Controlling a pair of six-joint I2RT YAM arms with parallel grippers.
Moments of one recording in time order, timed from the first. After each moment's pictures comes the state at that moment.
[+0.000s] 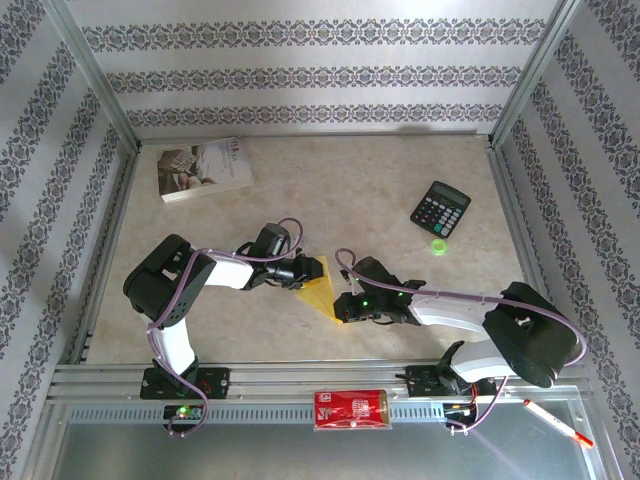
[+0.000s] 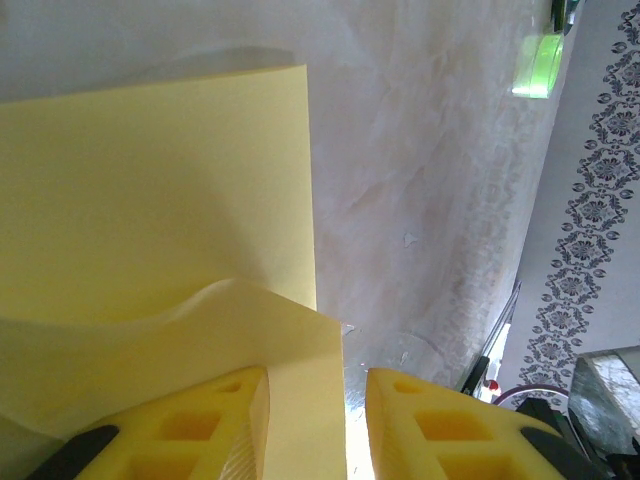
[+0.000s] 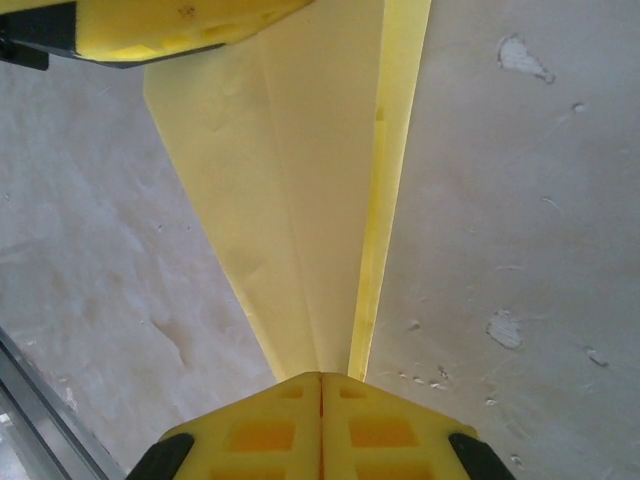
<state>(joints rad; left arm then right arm) -0.56 1.82 0.73 0.30 0.66 -0.97 0.81 1.37 0.48 -0.07 -0.34 0.71</state>
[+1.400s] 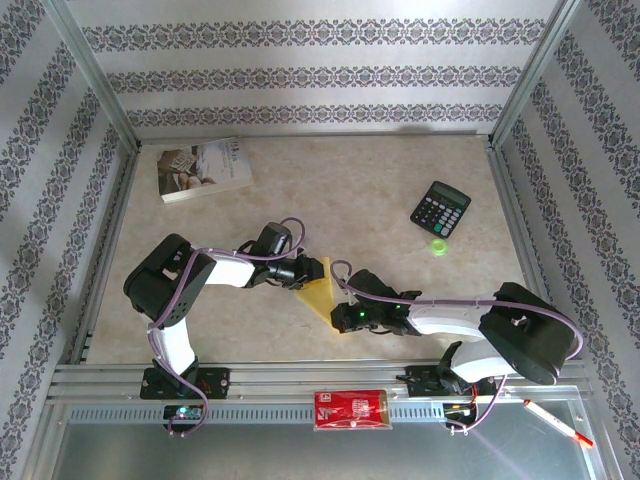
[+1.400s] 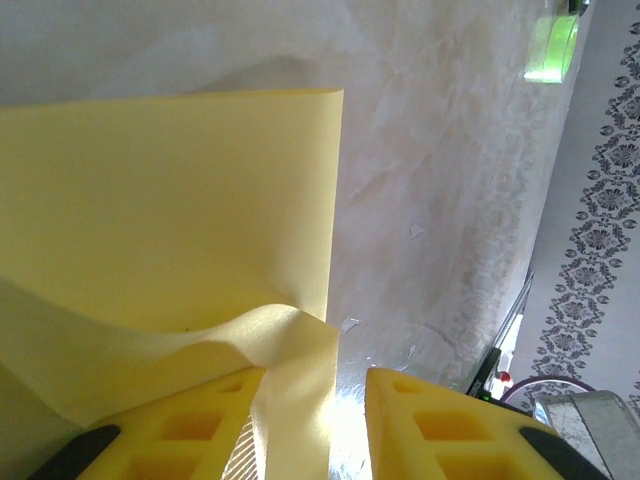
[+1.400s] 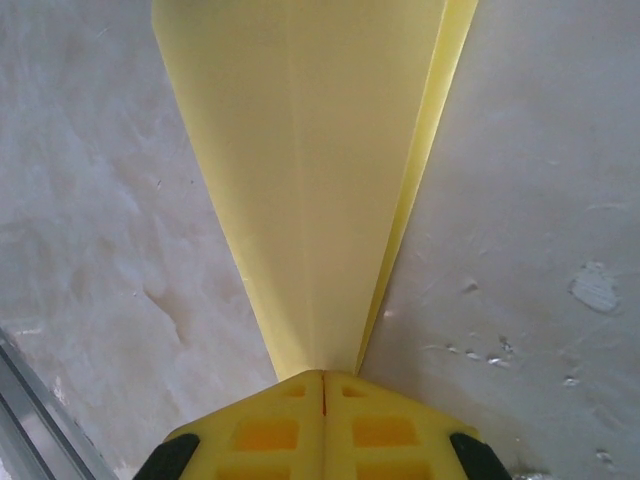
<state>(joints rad) -0.56 1.82 0.75 0.24 0.66 -0.93 0.90 1.37 0.41 0.05 -0.28 0.76</state>
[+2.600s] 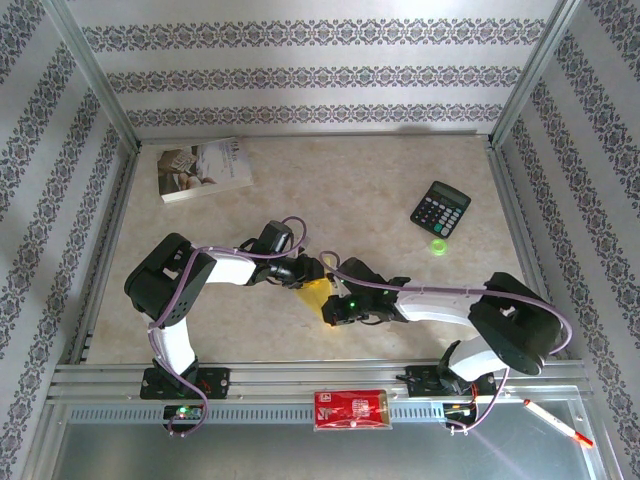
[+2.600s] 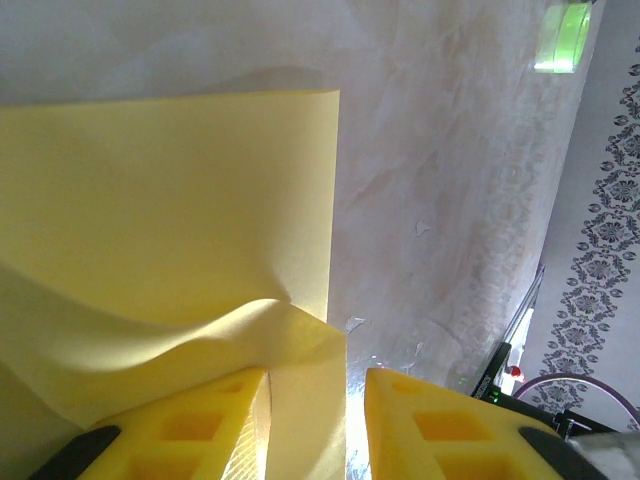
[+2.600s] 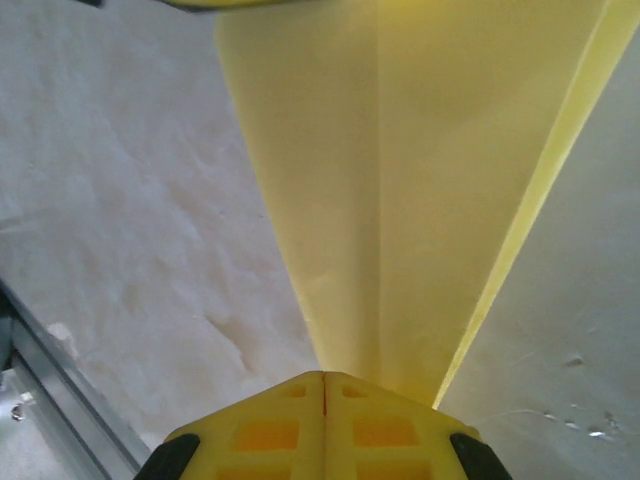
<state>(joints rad) -0.56 1.82 0.78 0.19 0.66 -0.90 0.89 1.46 0.56 -0.08 -0.36 0.73</state>
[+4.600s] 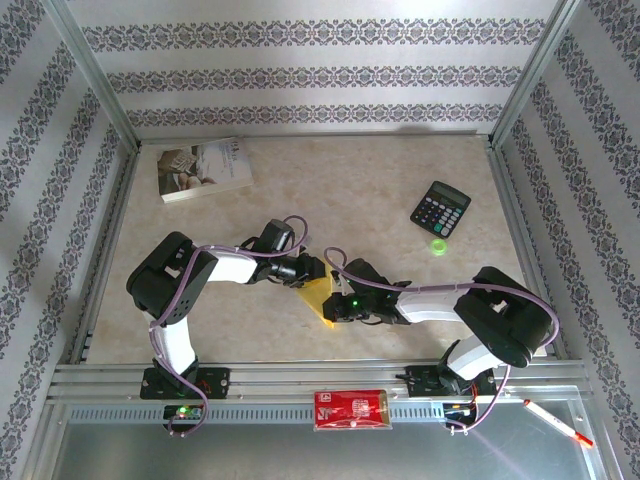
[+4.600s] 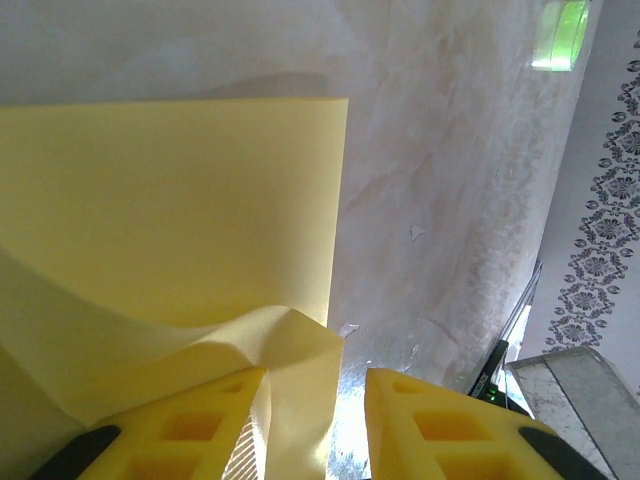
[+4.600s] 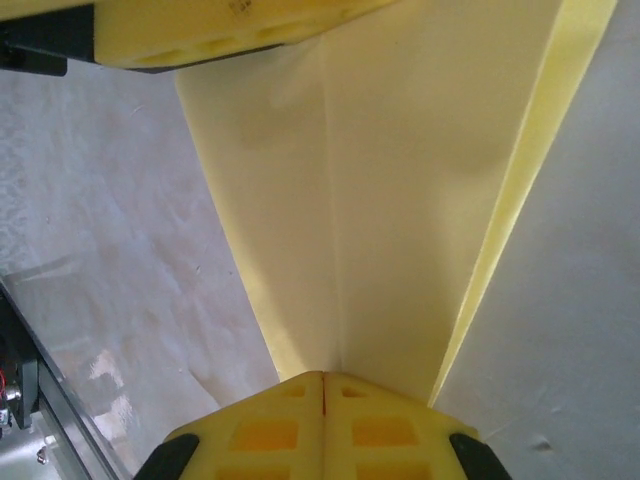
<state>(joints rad) -0.55 1.84 0.80 0.18 0.67 -0.89 0.84 1.52 0.47 0.16 -0.39 0.80</state>
